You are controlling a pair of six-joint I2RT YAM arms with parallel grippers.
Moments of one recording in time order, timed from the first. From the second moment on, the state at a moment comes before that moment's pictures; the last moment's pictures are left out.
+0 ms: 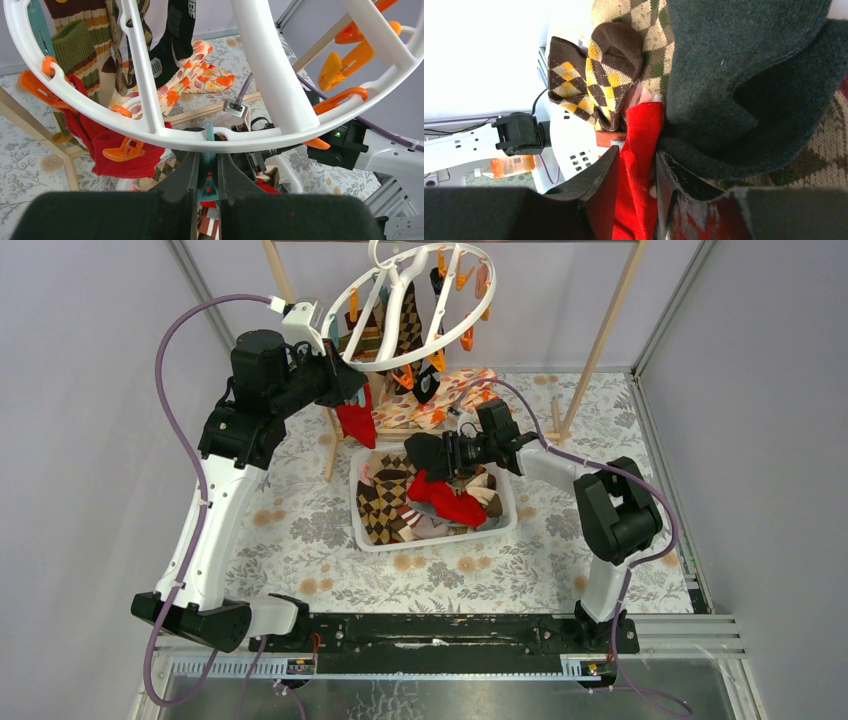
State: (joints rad) left arm -0.26 1.31 1.69 -0.64 0.31 -0.26; right arm 0.49 1.85 1.21 -0.11 -0.79 0.49
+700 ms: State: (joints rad) left arm -0.26 1.31 1.69 -0.64 0.32 -0.26; right arm 0.51 1.79 1.12 0.18 -0.89 0.68
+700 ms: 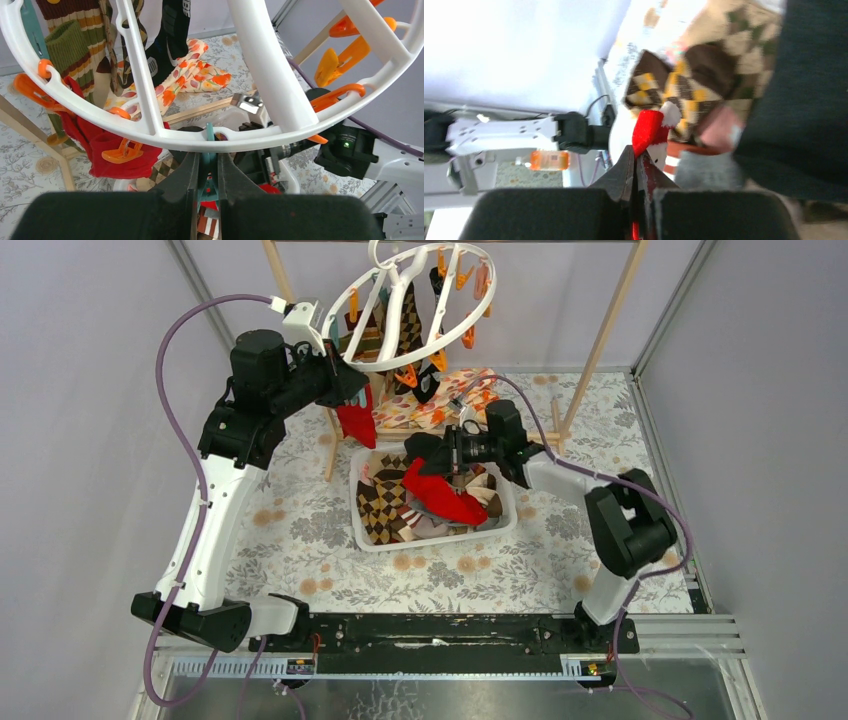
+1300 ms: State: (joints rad) left arm -0.25 1.23 1.49 -0.43 0.58 -0.51; right arm 0.56 1.66 0.94 1.36 -0.87 1.34
